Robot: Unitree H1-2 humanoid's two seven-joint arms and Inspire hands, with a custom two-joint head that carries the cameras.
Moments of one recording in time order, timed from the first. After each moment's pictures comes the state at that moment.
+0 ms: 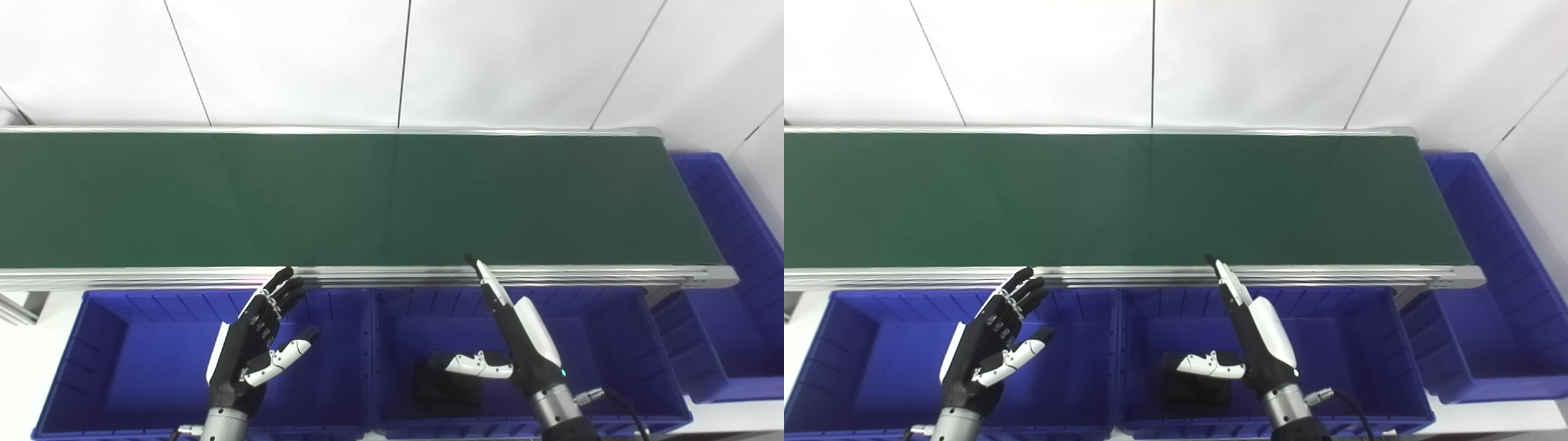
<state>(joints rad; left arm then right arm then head) 0.31 -0.01 -0.09 0.09 -0.16 -0.33 -0.18 0.27 -0.17 0.23 -0.15 -0.41 -0.12 0.00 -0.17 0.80</state>
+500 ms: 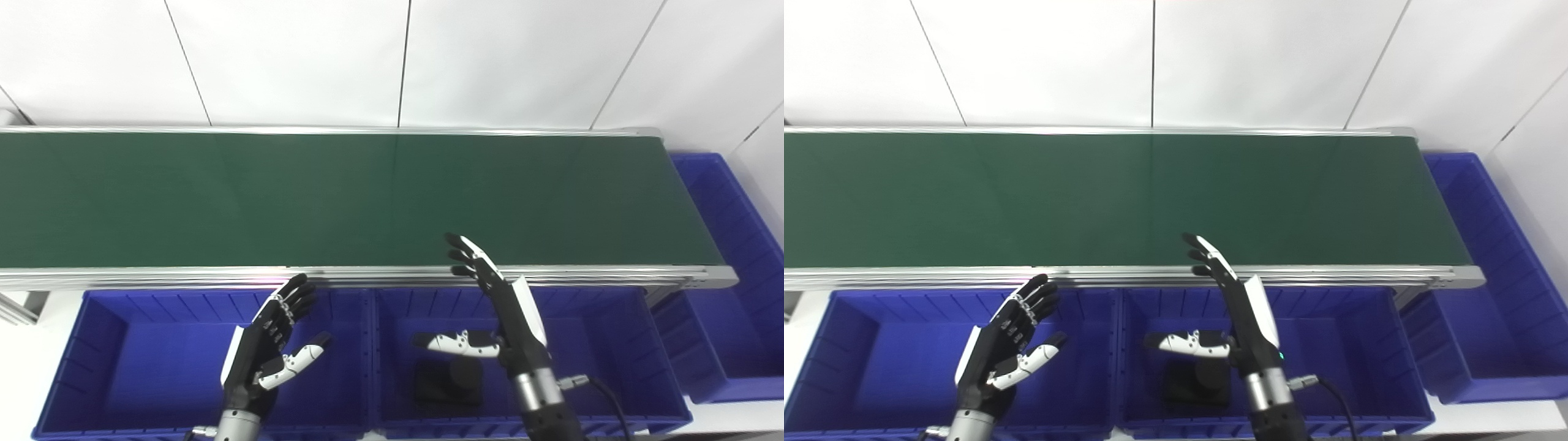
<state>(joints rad) 0.29 -0.04 -0.11 0.17 -0.13 -0.38 -0.18 0.20 -0.07 0.23 -0.07 -0.30 -0.28 -0.04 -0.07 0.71</state>
